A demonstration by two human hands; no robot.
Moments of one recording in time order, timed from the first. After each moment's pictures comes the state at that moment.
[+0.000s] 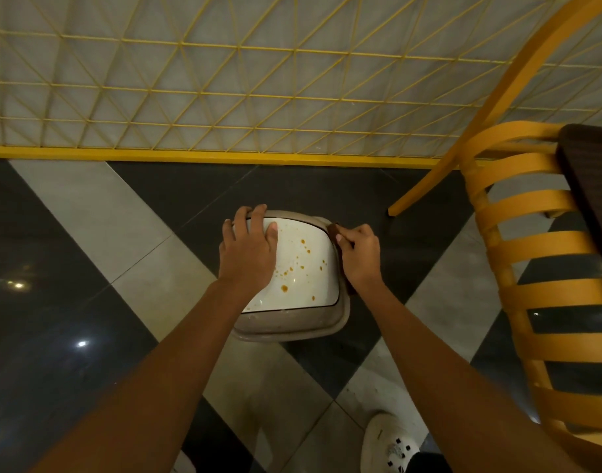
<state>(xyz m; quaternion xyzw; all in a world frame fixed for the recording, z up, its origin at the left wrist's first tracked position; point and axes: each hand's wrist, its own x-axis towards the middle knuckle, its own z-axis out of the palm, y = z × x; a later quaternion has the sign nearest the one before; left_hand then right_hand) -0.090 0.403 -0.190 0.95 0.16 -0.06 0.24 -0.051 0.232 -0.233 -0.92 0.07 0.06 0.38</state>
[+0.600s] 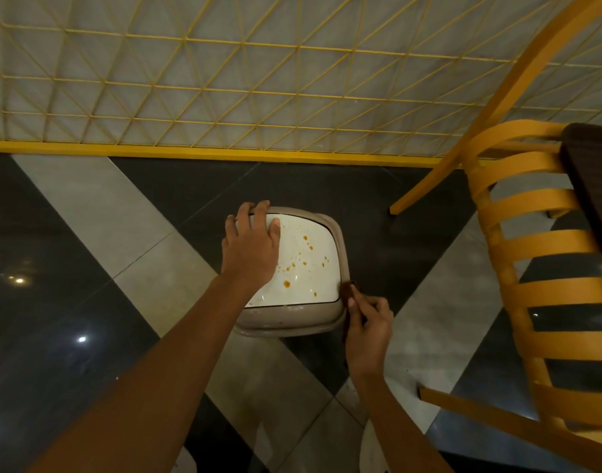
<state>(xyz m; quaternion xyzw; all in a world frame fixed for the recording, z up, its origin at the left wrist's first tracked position) -0.089 0.404 -0.190 0.95 0.16 -0.06 0.25 -0.174 0.228 -0.237 -0.87 0.21 -0.02 0.45</state>
